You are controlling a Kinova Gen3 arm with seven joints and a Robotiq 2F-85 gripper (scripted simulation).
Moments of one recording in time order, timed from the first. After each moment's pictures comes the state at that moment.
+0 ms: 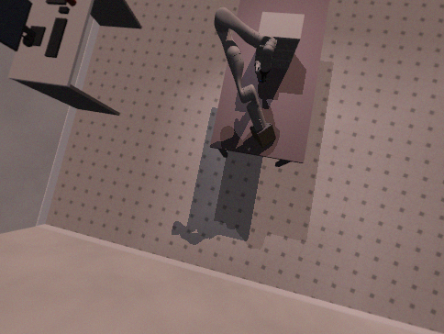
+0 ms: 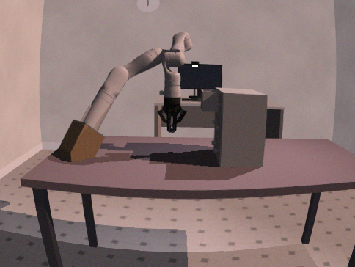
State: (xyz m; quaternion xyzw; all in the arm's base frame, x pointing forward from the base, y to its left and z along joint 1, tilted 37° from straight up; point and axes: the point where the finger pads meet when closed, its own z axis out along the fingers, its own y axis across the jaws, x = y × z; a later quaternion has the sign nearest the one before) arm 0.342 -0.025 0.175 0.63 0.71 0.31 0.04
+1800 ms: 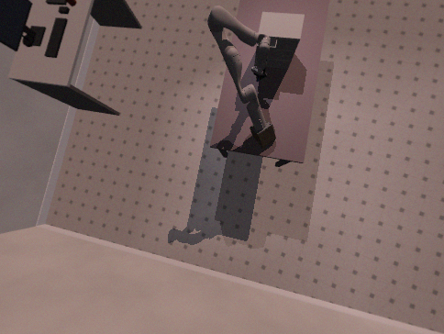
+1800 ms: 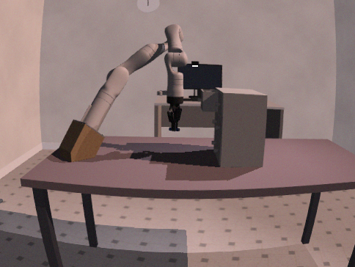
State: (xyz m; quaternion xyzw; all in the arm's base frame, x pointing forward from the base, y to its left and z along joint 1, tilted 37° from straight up) arm 0.352 0.003 0.195 0.21 0.93 0.25 0.19
